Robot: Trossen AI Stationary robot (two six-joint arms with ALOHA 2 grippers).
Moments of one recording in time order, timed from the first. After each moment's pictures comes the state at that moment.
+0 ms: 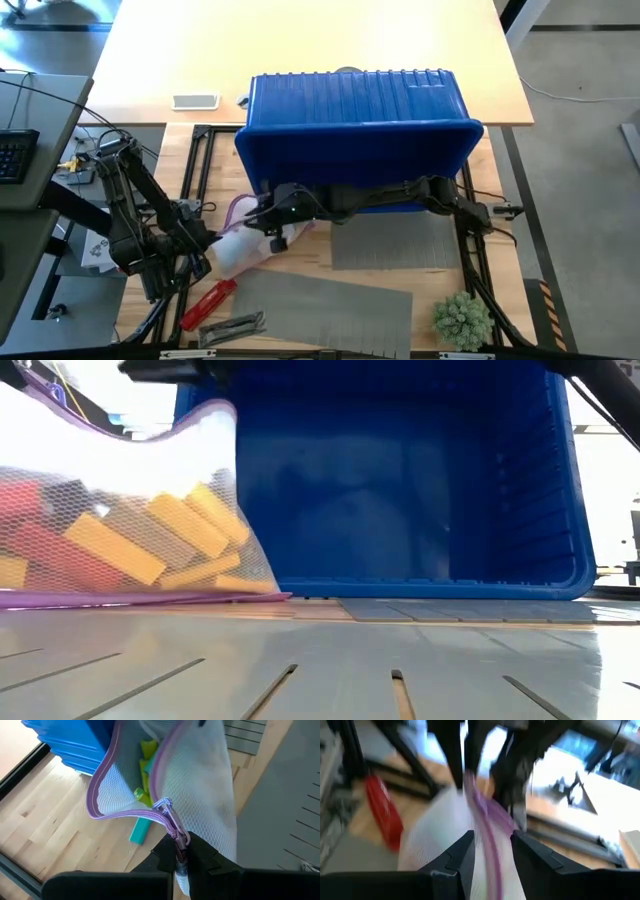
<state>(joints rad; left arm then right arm) -1.15 1.18 1.06 -1.57 -0.80 -1.65 0.08 2.27 2.12 -0.30 0.03 -0.31</state>
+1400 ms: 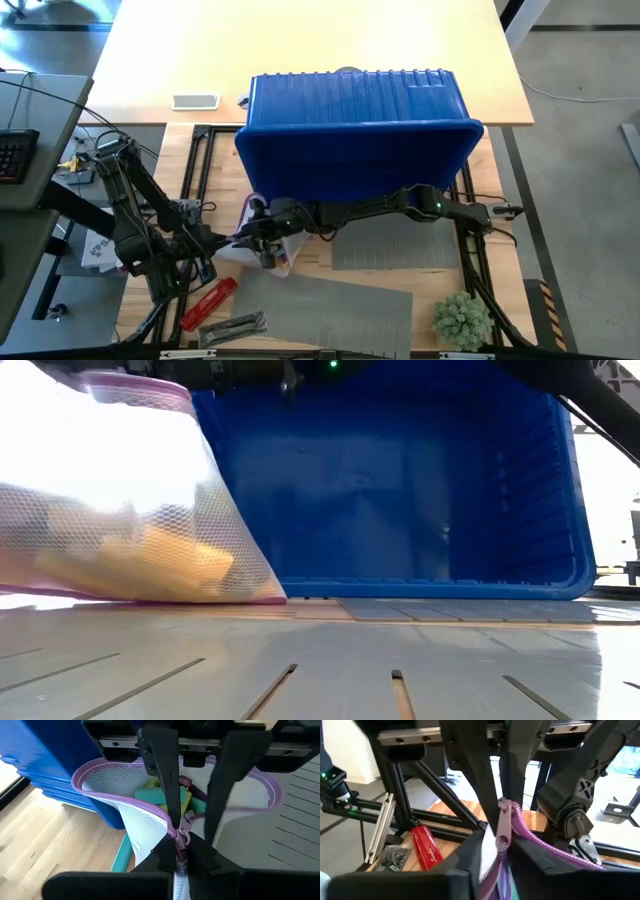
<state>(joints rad) -1.10 1.18 1.06 -1.39 -0.92 -1.45 0.11 2.42 2.09 0.14 -0.18 -0.08</state>
